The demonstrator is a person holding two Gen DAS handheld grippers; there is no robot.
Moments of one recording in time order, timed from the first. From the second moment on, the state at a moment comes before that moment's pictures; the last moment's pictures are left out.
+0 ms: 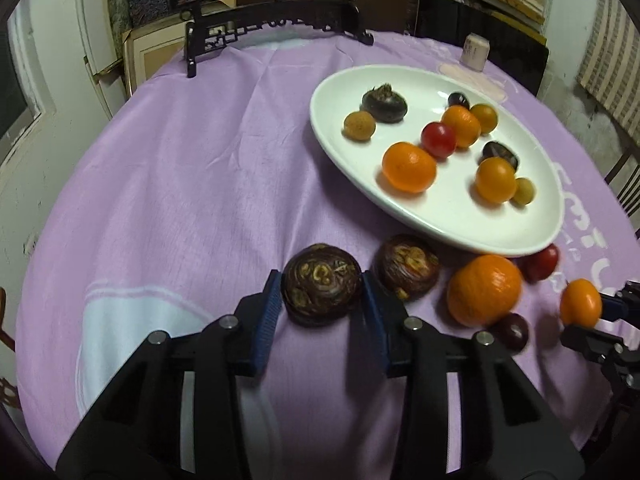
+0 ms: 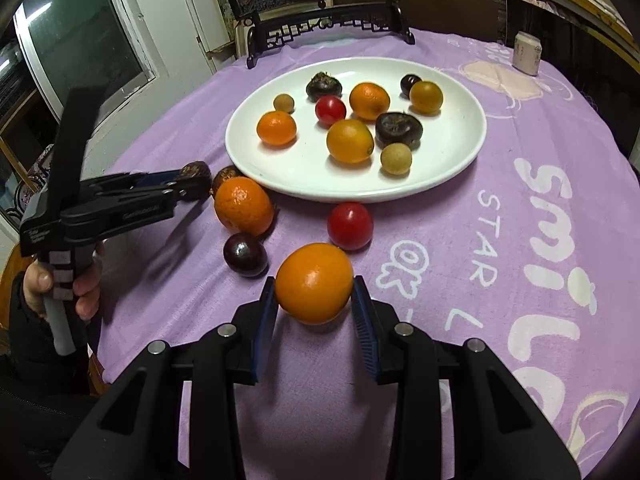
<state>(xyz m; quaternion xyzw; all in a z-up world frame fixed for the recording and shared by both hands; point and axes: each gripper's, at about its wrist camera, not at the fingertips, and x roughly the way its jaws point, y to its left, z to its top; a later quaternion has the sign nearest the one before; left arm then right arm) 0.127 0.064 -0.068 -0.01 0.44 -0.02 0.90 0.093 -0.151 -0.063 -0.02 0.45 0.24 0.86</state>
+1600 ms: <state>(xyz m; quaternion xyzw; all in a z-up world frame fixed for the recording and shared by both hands) 0.269 -0.005 0.002 -0.02 0.40 -0.05 0.91 0.263 -0.135 -0.029 -0.02 0.44 0.17 0.88</state>
